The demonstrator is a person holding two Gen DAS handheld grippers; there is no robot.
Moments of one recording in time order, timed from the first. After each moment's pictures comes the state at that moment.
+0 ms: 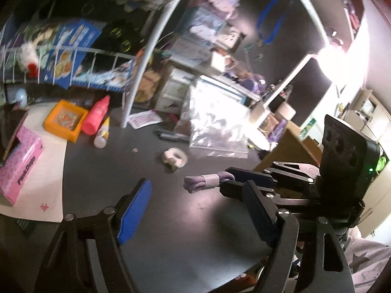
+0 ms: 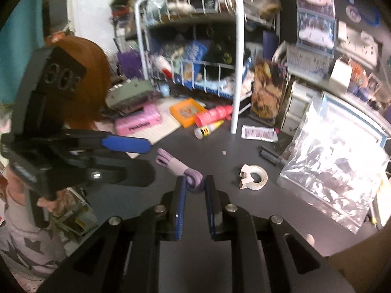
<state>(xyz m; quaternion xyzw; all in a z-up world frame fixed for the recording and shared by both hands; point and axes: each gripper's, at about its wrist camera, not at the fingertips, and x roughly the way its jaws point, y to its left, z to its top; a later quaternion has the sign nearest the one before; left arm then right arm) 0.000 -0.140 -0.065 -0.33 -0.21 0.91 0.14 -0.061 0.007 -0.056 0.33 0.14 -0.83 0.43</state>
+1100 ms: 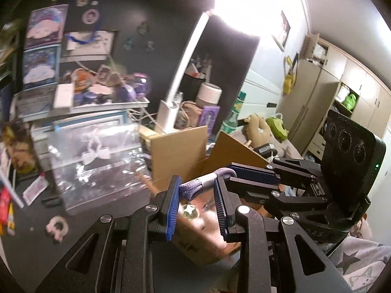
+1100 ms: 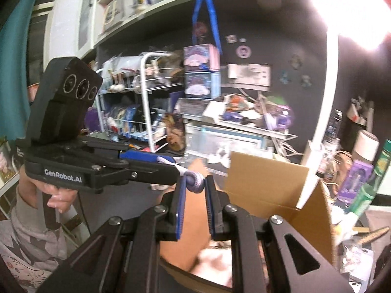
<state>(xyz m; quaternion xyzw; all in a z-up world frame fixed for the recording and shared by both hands) -0.068 0.082 0.020 -0.31 -0.07 0.90 0.30 -0.033 0.234 0.025 0.22 0.06 -0.92 0.32</state>
